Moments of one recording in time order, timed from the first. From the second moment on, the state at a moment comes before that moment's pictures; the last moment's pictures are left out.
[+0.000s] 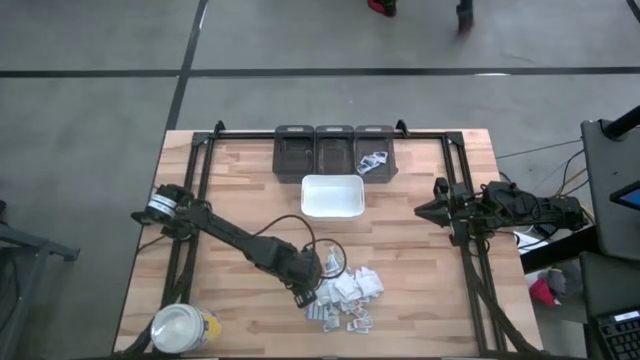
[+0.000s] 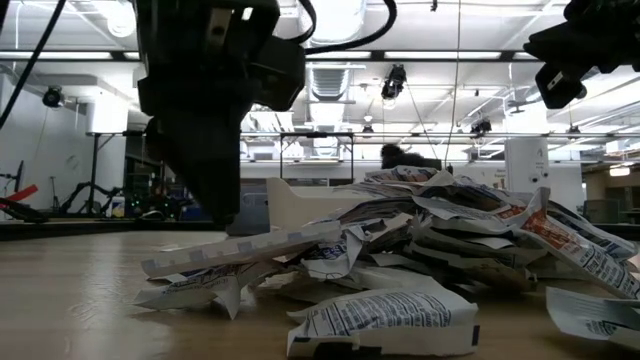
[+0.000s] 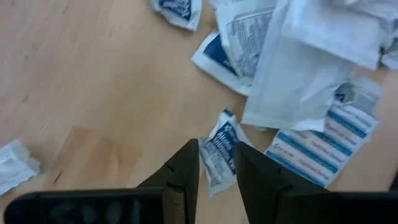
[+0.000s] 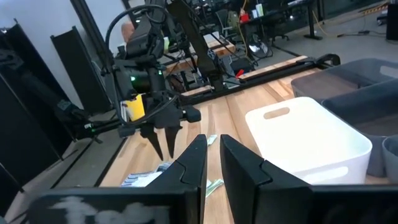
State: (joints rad) left arm -0.38 1.84 1.26 -0.54 0.01 -0.89; right arm 0.06 0.07 0.25 -0.24 0.00 0.36
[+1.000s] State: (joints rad) left arm -0.39 1.95 1.26 -0.55 -0.03 -0.99; right arm 0.06 0.07 0.25 -0.24 0.00 0.34
